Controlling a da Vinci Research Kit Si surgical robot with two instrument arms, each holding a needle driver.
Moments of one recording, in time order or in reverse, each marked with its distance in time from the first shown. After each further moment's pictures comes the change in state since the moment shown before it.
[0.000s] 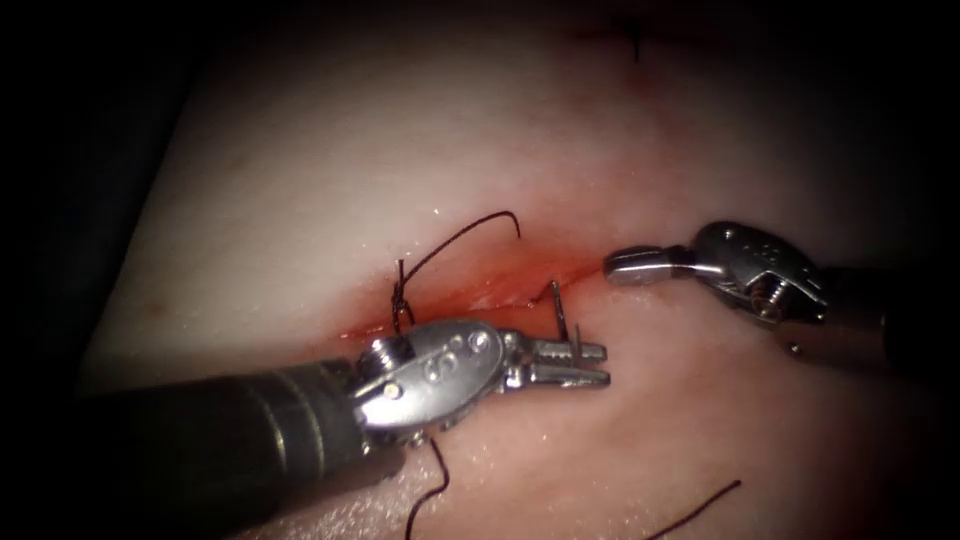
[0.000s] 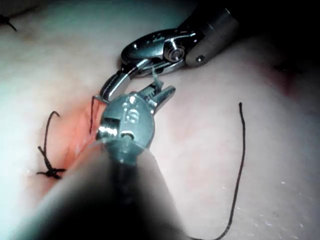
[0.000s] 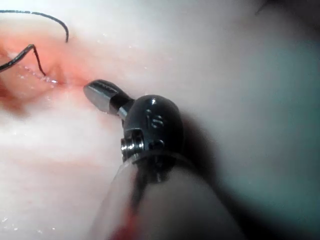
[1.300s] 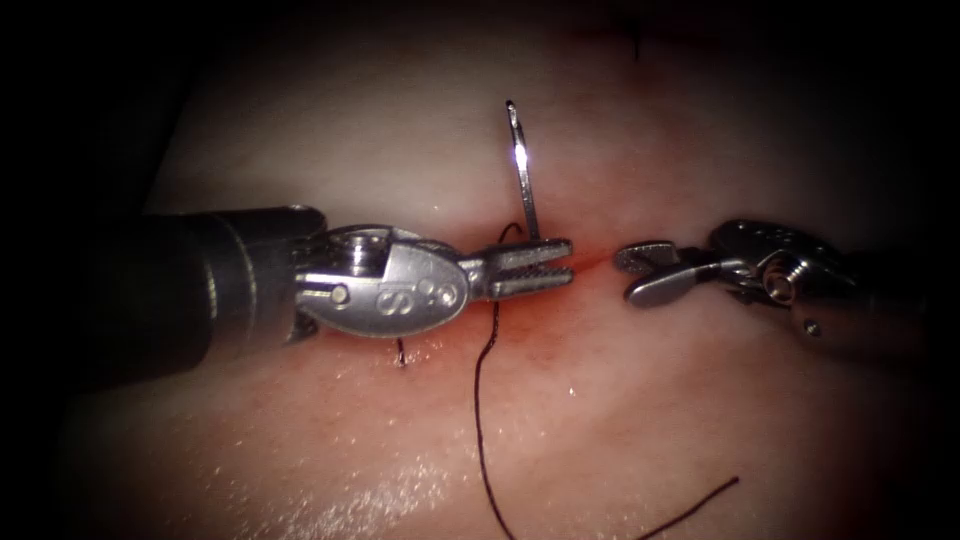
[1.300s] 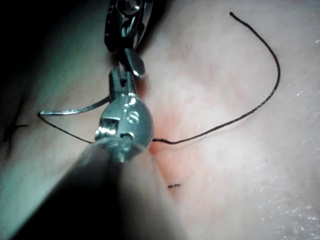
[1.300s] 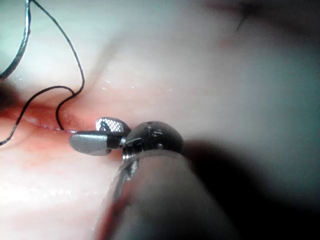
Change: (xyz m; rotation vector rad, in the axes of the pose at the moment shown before) right arm 0.005 -0.003 -0.001 0.089 0.071 0.522; left arm -0.001 -0.003 -0.002 0.255 -0.146 0.636
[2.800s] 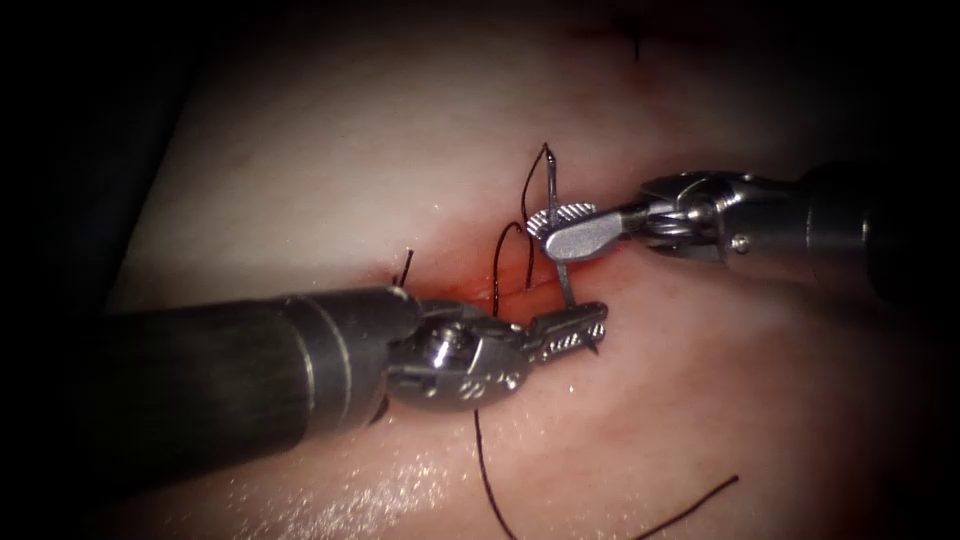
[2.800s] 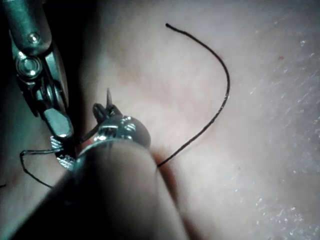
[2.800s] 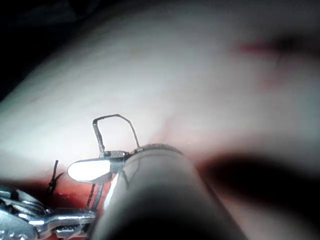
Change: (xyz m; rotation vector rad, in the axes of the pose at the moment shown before) right arm 0.003 -0.004 0.008 -0.042 0.052 0.203; left arm 0.001 0.004 0.003 0.004 -0.147 0.304
